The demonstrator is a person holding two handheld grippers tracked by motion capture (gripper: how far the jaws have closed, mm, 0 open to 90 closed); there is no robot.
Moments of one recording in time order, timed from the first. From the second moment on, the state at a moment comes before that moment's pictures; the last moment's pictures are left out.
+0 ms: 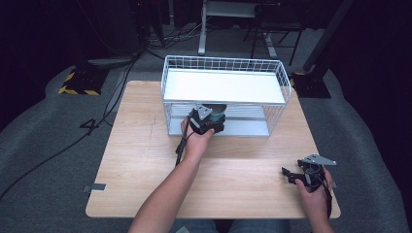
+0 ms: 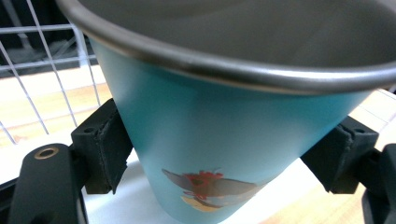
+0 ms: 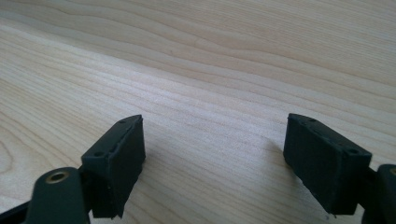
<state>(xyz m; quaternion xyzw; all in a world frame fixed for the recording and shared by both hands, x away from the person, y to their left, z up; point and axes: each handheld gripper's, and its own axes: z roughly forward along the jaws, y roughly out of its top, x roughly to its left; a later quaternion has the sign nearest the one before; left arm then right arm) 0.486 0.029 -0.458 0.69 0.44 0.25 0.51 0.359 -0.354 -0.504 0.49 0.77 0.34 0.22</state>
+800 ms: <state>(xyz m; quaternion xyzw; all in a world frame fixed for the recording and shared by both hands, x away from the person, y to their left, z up) 0.502 0.014 -0.472 0.67 0.48 0.26 0.50 0.359 -0.354 -0.504 0.49 0.77 0.34 0.22</state>
